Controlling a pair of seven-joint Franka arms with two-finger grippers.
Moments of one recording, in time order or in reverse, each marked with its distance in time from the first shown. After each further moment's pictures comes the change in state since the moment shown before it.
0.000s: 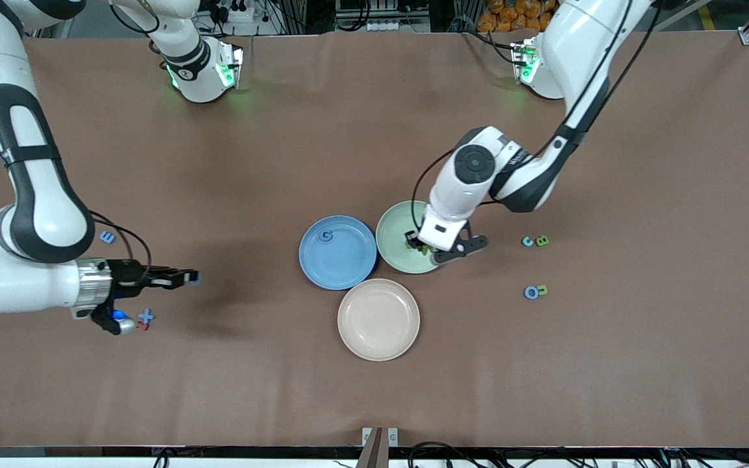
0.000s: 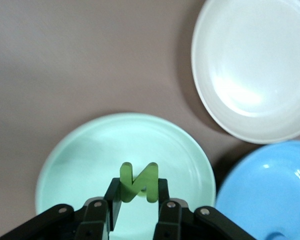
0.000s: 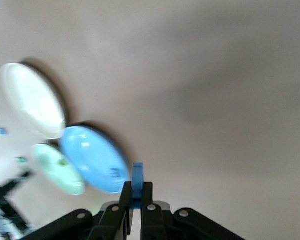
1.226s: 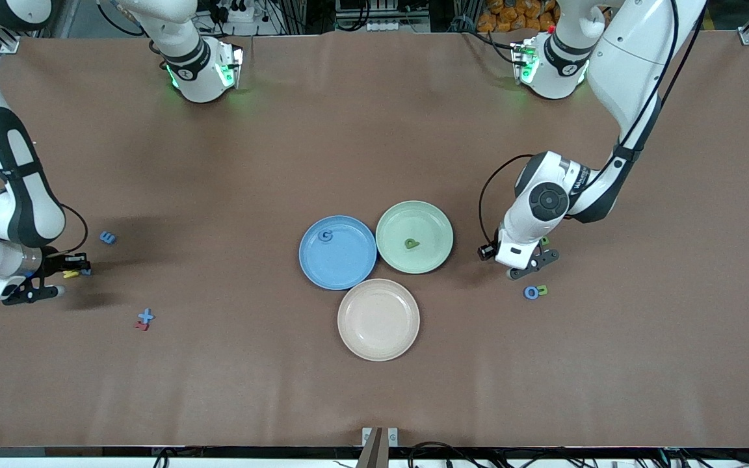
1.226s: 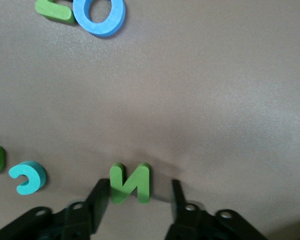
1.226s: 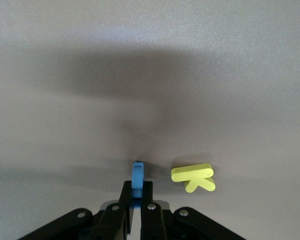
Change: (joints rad) left arm 0.180 -0.025 0.114 -0.235 0.002 0.062 0.190; right arm -0.175 0.012 -0.276 -0.237 -0.567 0.379 -0.613
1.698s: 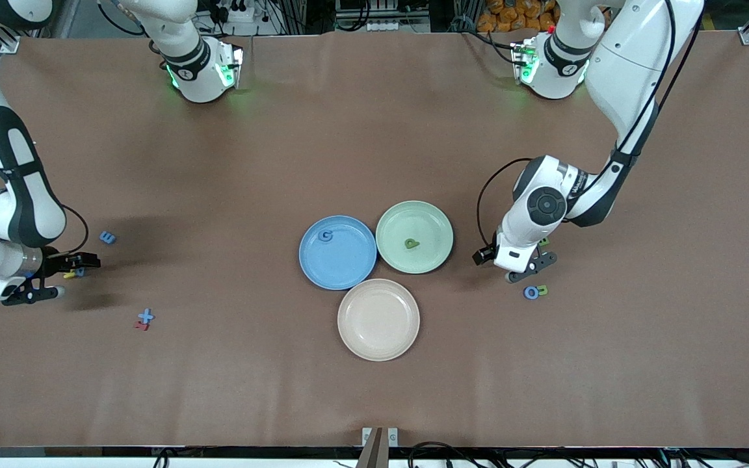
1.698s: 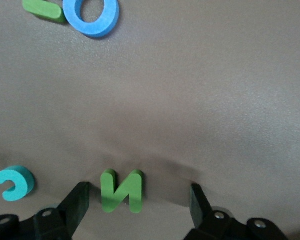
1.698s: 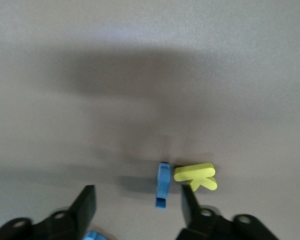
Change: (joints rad) left arm -0.002 0.028 0.000 0.026 0.000 0.001 -0.018; right arm 0.005 -0.005 0.001 0.000 0.000 -0.005 0.014
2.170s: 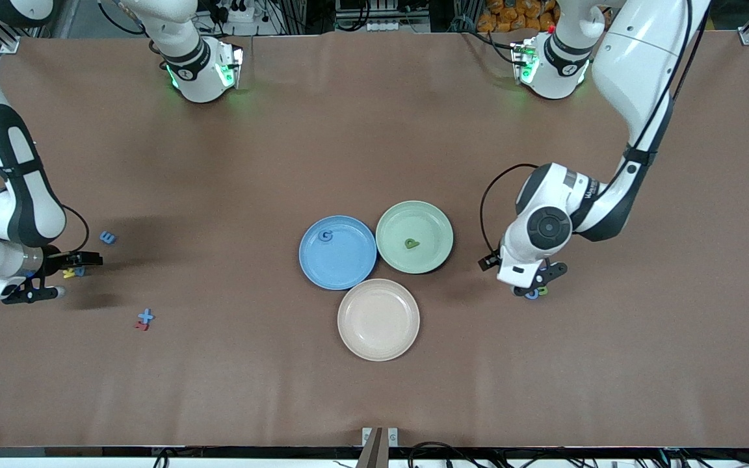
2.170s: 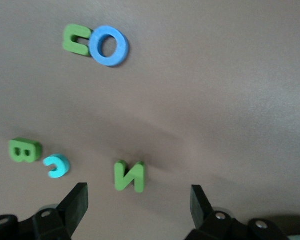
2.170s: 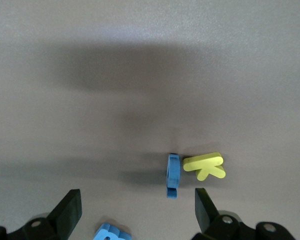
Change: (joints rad) left arm -0.016 0.008 -0.007 0.215 -0.003 -0.341 -0.007; right arm 0.011 -0.013 0.002 0.000 0.000 -0.039 0.059
